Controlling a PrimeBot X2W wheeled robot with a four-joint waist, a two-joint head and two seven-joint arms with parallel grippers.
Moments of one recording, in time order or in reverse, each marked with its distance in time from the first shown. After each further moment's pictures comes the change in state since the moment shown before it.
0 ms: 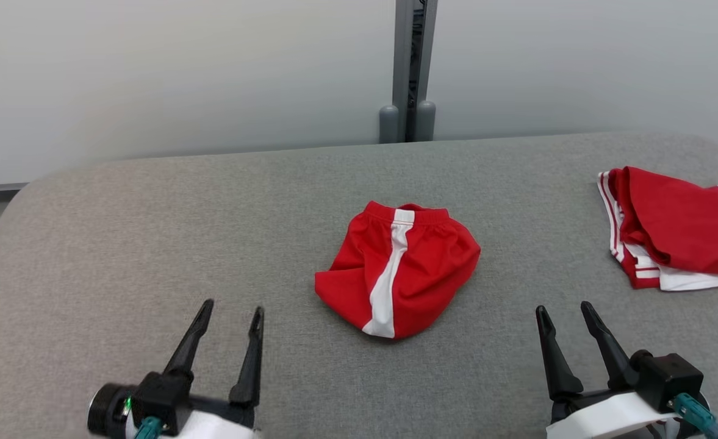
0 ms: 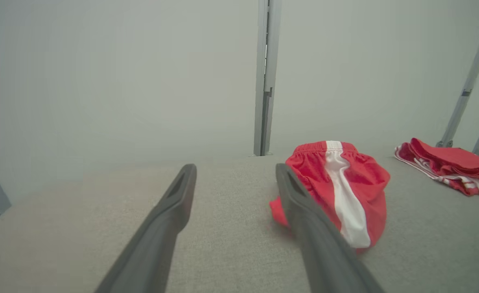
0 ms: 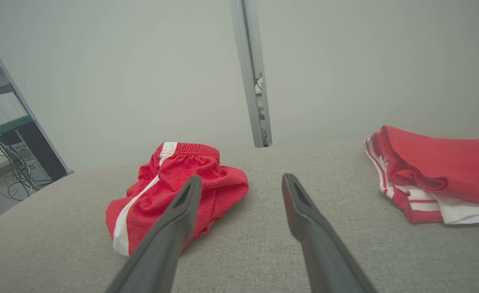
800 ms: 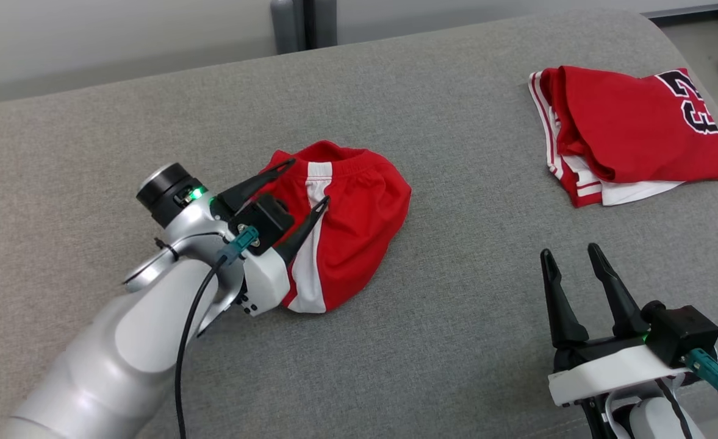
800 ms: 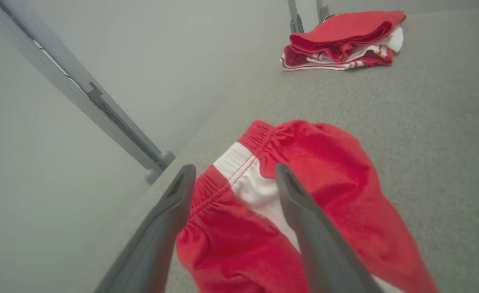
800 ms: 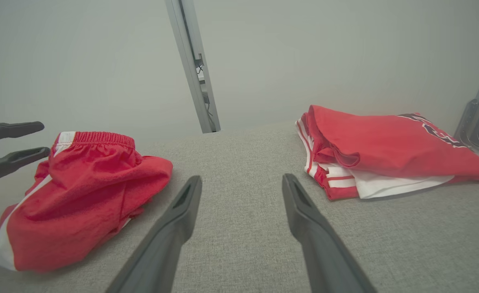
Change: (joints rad) left arm -0.792 0.224 -0.637 0.482 -0.058 -0.081 0.052; right arm -0.111 -0.011 -0.005 -0.038 0.001 0.000 0.000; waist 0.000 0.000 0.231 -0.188
